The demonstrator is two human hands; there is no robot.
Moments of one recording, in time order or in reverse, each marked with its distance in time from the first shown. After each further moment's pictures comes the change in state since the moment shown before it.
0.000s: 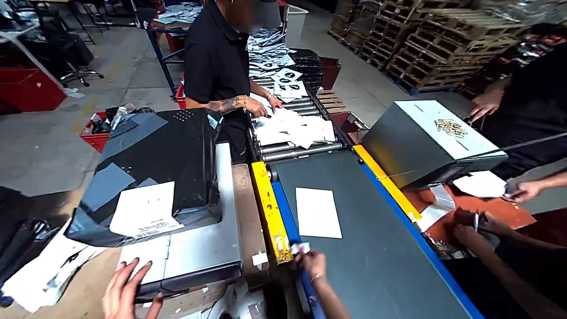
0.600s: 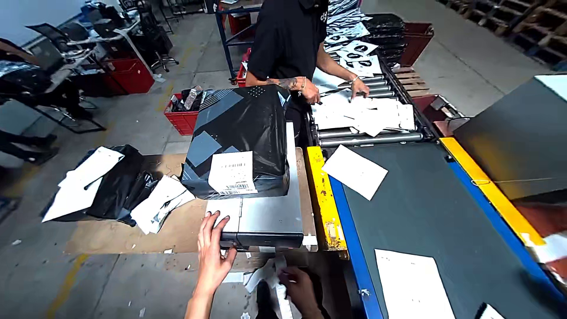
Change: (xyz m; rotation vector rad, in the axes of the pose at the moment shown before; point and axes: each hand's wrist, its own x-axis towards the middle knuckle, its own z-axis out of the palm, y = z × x) left_hand -0.008 -0.002 0.002 0.012 0.059 -0.124; right_hand -0.162 0.009 0.142 0.067 -0.529 -0.211
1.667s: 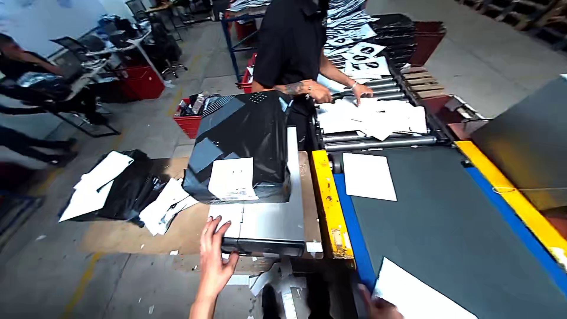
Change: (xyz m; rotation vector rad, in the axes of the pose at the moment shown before) left_hand 0.004 0.008 0.000 0.001 0.035 -0.008; right_hand -0.026 0.056 -0.179 -0.544 0.368 0.330
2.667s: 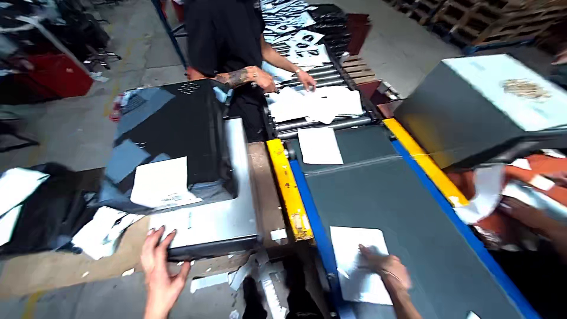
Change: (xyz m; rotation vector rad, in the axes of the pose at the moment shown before) left_hand 0.003 0.004 0.010 0.031 -0.002 0.089; right_hand 0.104 0.070 -0.094 -0.066 0.162 0.499
